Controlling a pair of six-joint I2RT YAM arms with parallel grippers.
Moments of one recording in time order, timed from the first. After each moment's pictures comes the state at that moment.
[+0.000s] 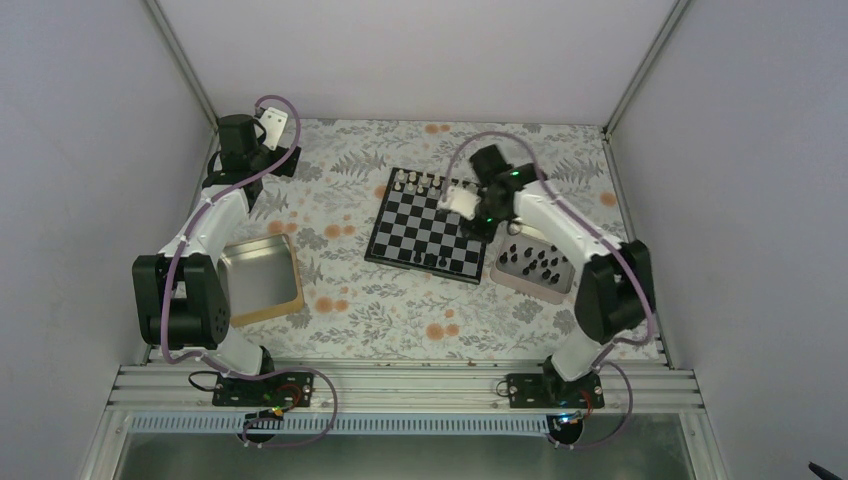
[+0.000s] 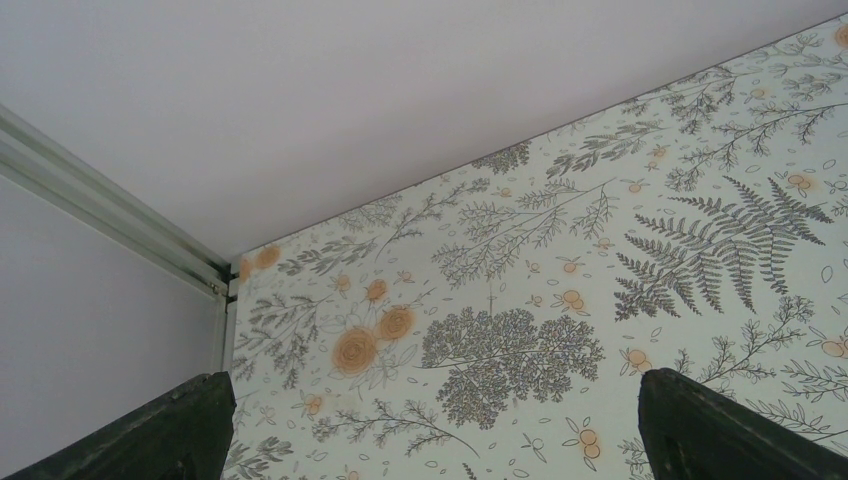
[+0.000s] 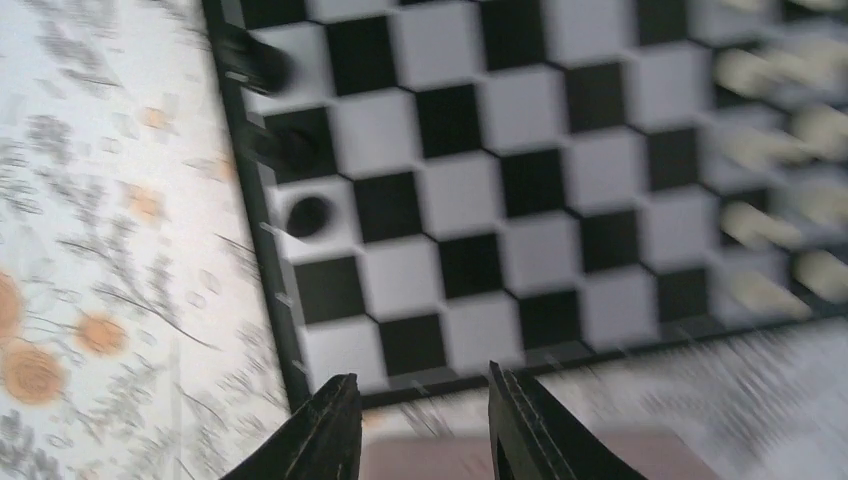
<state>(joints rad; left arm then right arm) 0.02 1.56 1.18 -0.10 0.03 0.37 0.49 1.71 1.37 -0.97 -0.16 -0.73</state>
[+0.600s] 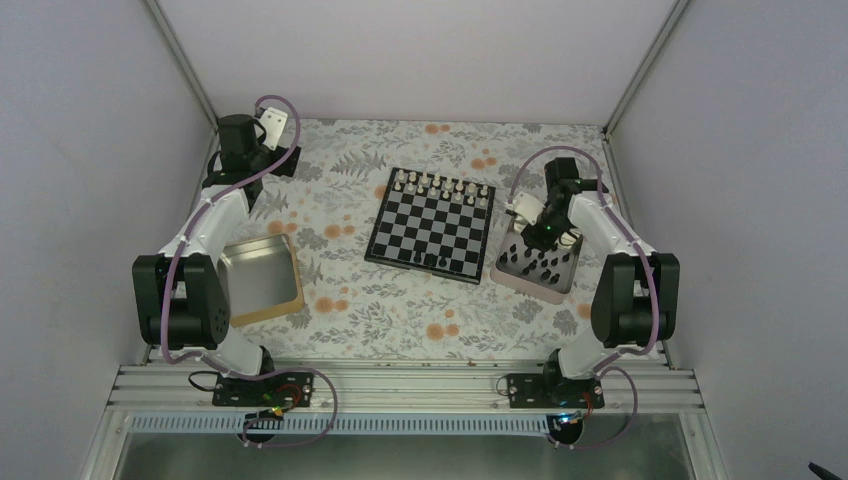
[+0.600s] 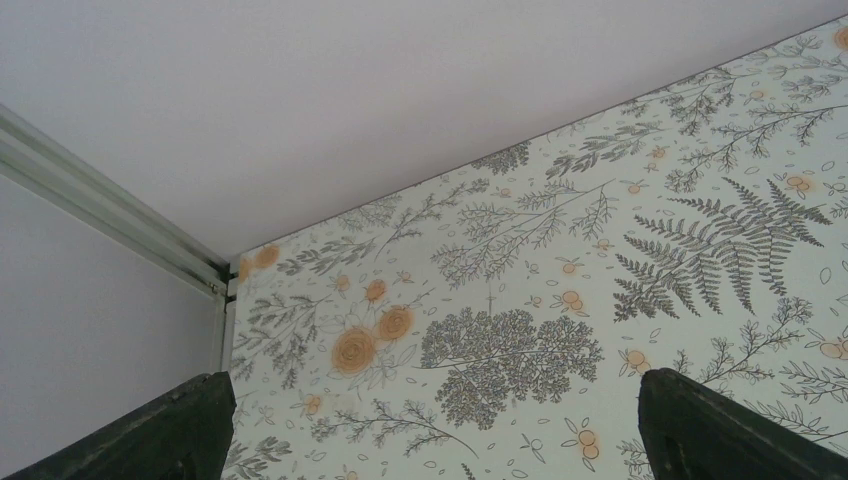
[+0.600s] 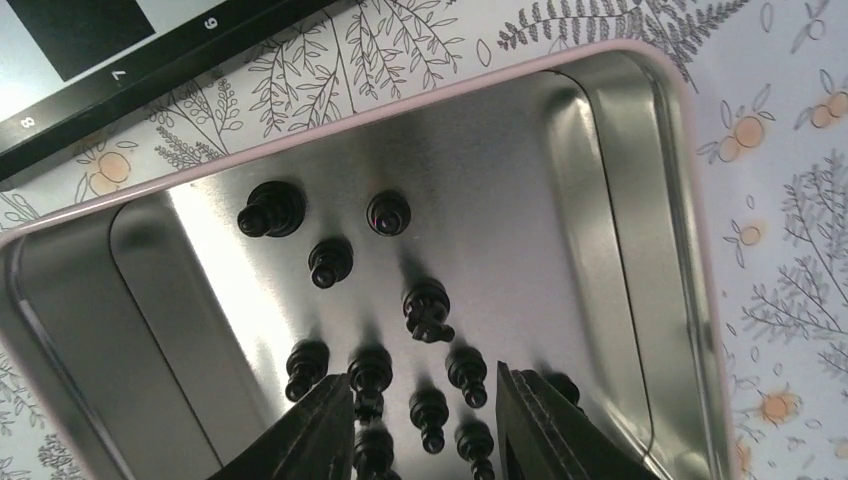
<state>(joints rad) 0.02 1.56 1.18 -0.10 0.03 0.36 0.05 1.59 1.18 -0.92 -0.08 -0.84</state>
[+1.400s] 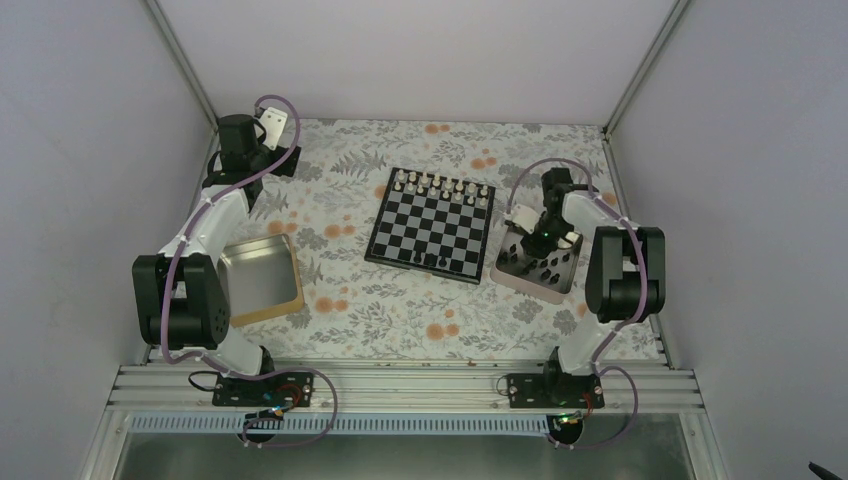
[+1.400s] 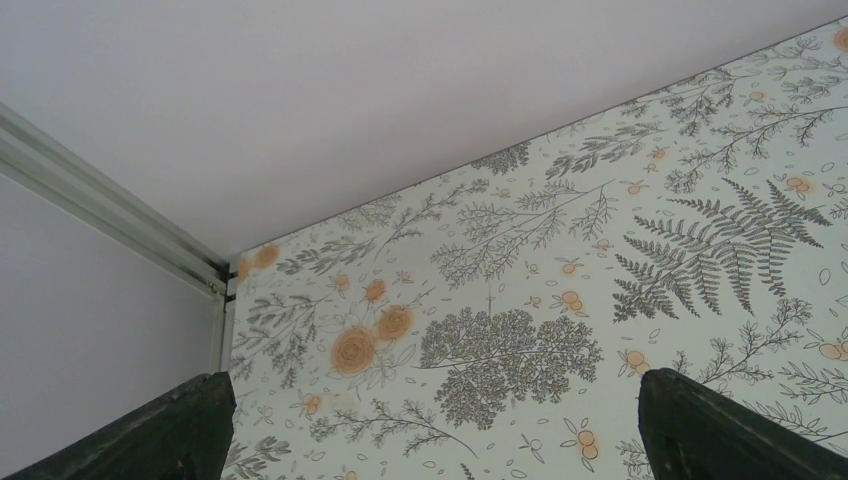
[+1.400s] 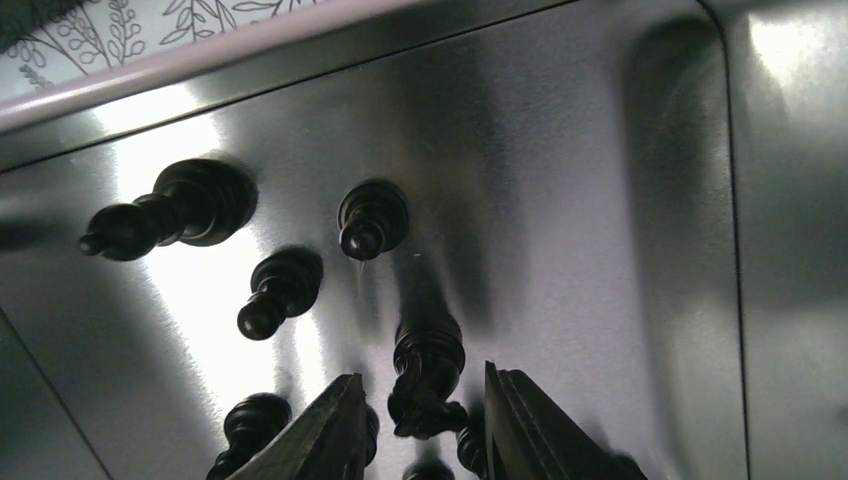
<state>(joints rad) 0.02 1.56 1.18 -0.10 0.03 0.36 0.01 1.75 1.14 -0.84 -0.10 -0.91</state>
